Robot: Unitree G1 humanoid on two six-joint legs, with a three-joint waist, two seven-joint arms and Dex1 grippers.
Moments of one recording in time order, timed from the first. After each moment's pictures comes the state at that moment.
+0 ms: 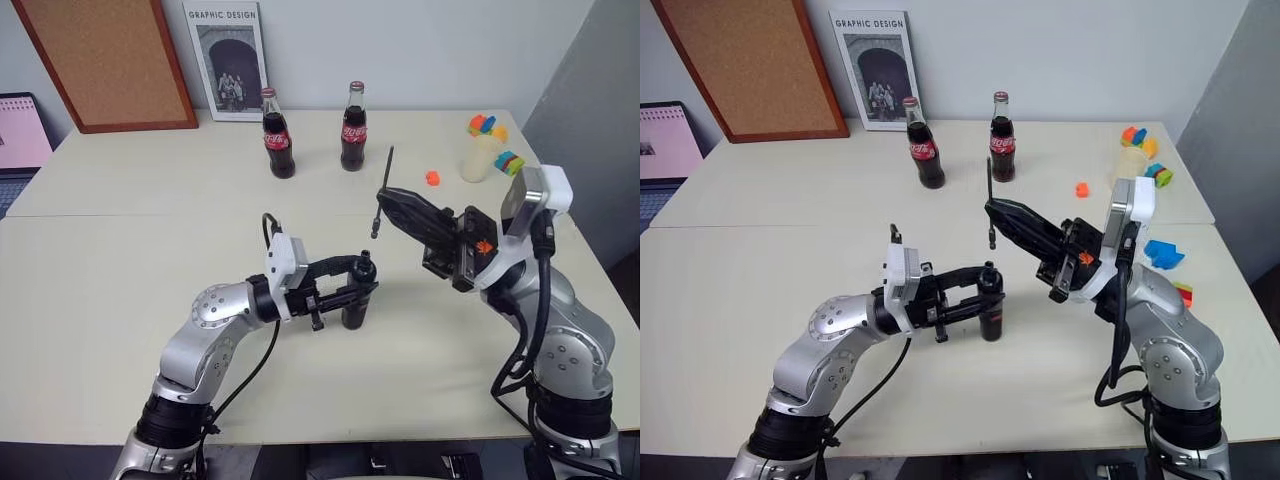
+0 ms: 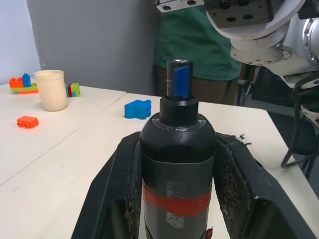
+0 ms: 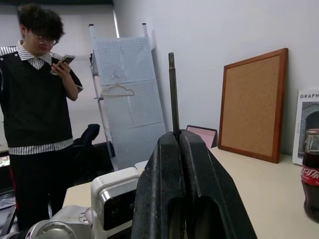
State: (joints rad) left arm -0.25 0.41 -0.13 -0.35 -0.50 0.32 -0.95; right arm -0.36 -0.33 -0.07 -0.59 0.94 0.55 0.65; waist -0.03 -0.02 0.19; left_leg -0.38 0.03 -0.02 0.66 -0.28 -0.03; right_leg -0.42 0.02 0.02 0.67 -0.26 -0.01
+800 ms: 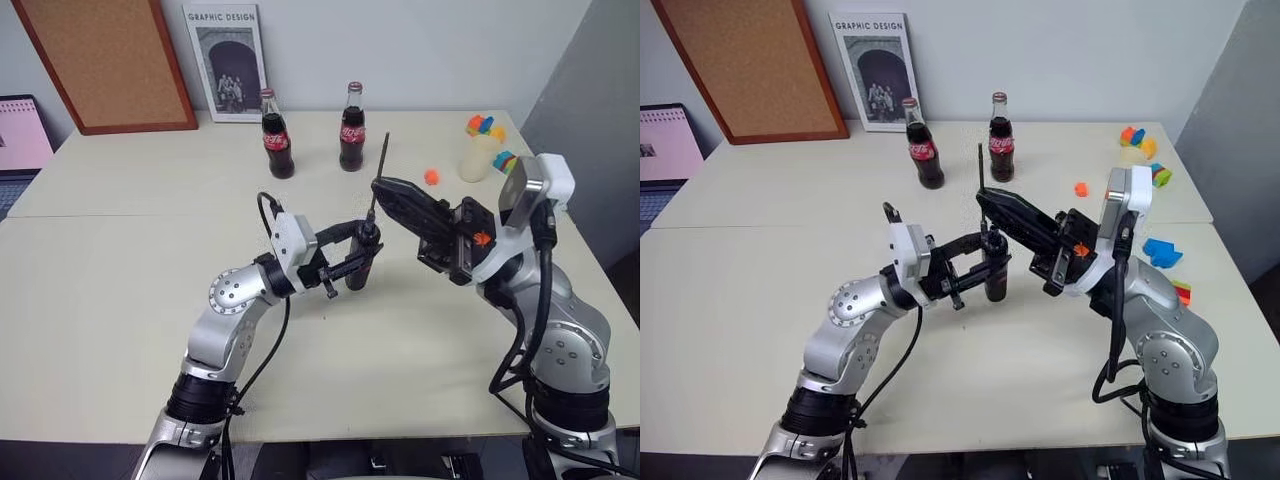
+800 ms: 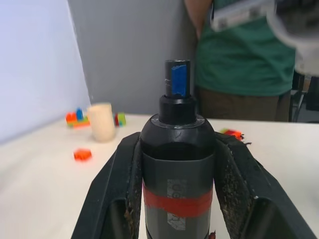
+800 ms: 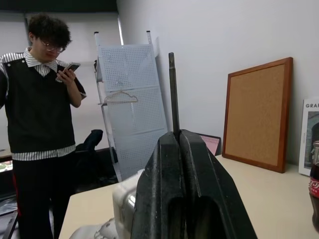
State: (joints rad) left arm -0.33 0.28 -0.15 -0.15 -0.36 0.10 -0.85; right arm -0.41 -0.33 -0.06 -0.57 0.94 0.52 0.60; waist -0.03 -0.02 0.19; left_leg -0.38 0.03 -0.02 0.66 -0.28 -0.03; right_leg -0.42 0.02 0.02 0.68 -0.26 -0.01
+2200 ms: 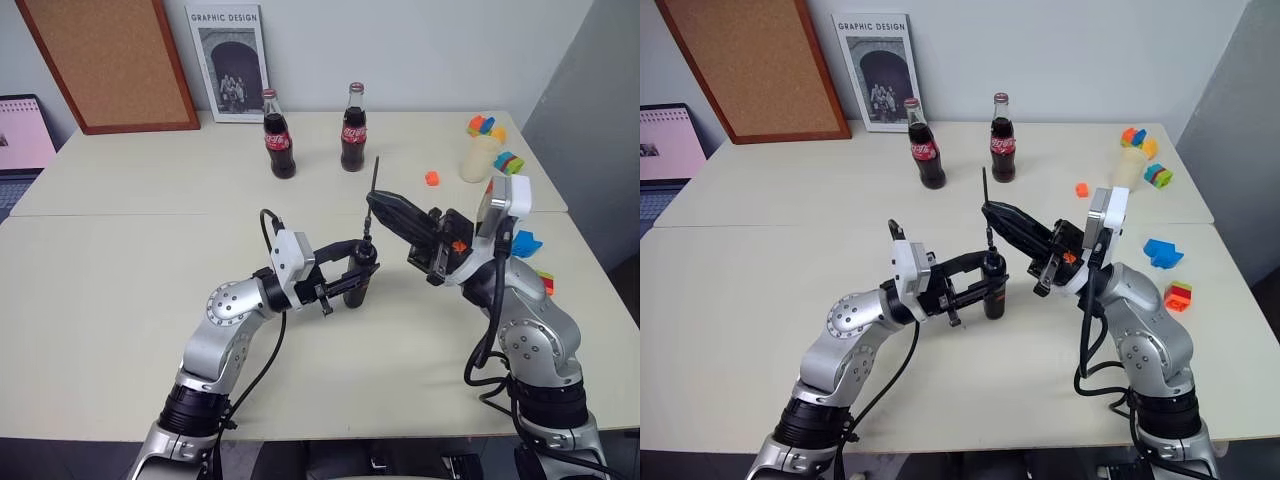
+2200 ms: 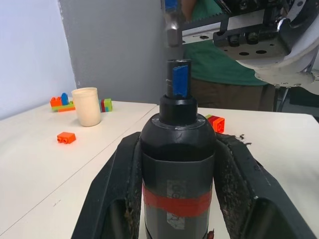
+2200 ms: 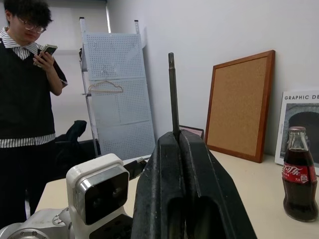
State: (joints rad) left arm -0.31 0.32 -0.15 -0.18 -0.39 0.11 -0.89; right arm -0.37 -0.29 0.01 -0.43 0.76 0.36 0.72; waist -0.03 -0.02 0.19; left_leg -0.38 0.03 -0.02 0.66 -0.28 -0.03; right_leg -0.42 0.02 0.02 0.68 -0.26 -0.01
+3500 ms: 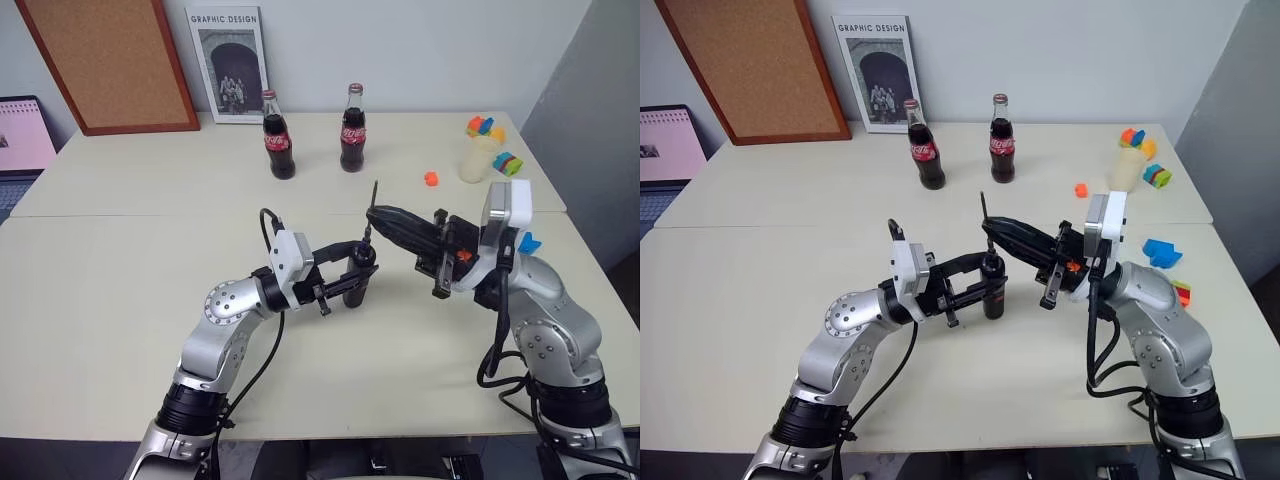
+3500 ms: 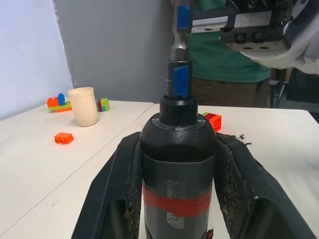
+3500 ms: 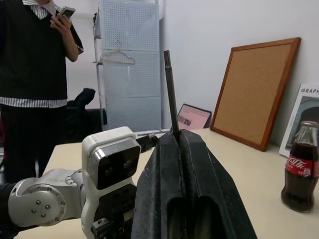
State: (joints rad) left arm -0.31 0.33 -0.15 -0.17 -0.39 0.10 -0.91; right arm -0.42 -0.44 0.02 -0.45 0.77 0.44 0.78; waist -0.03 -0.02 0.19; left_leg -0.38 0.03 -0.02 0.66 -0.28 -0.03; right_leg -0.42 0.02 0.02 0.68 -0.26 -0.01
